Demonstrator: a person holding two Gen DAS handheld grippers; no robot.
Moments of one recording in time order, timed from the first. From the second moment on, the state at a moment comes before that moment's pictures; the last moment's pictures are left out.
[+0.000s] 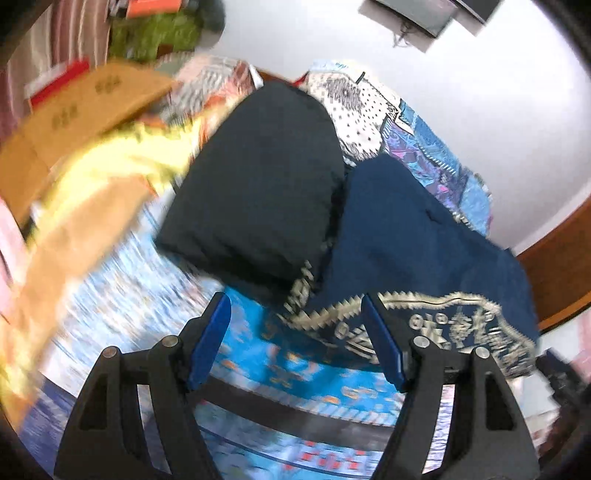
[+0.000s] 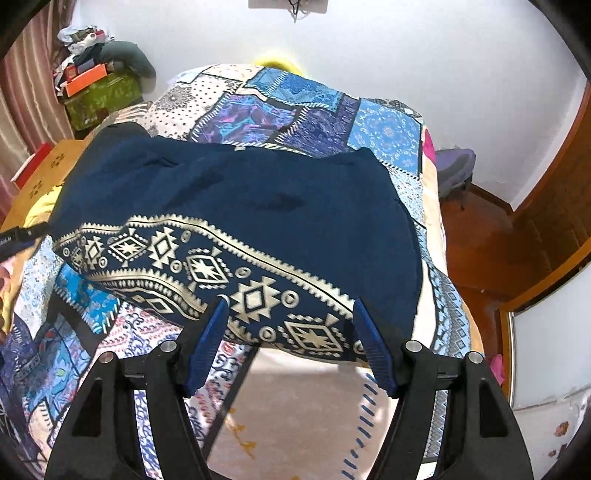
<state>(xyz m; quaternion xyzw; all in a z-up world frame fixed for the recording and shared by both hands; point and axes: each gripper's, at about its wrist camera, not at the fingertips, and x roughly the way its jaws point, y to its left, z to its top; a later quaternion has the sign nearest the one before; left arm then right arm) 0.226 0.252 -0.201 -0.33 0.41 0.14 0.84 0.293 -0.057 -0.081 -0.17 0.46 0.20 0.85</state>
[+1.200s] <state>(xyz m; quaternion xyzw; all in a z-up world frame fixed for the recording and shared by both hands) 0.266 0.202 -0.082 -0.32 0.23 0.06 0.92 0.316 -0.006 -0.055 -0.12 0.45 0.25 0.85</state>
